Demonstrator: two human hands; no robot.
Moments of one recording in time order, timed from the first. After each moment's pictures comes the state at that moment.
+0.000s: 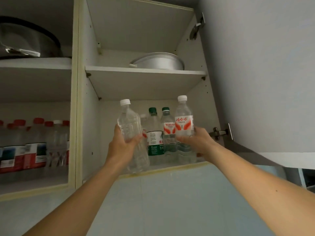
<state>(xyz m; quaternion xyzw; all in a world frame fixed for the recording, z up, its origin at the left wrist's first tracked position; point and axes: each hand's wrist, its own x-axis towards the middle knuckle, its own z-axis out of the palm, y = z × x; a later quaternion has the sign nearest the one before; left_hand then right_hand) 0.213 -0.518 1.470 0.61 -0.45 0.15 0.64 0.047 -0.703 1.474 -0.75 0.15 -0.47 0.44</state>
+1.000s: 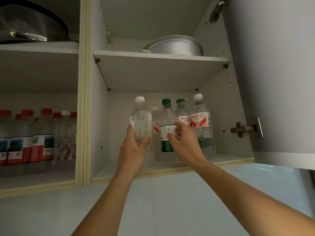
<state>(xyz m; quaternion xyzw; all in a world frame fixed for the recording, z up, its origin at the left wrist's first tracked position) 0.258 -0.551 1.447 0.60 -0.45 0.19 0.63 0.145 -0.672 1.456 -0.76 0.11 -0.57 0.27</state>
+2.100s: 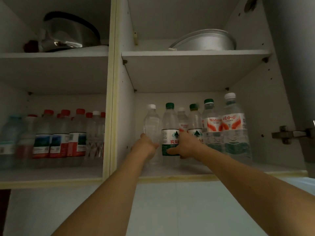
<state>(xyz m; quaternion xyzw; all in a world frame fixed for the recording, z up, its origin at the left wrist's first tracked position) 0.321 -0.552 1.488 0.84 -0.31 0.09 0.44 0.221 -0.674 1.490 -0.89 0.17 -0.33 0.25</state>
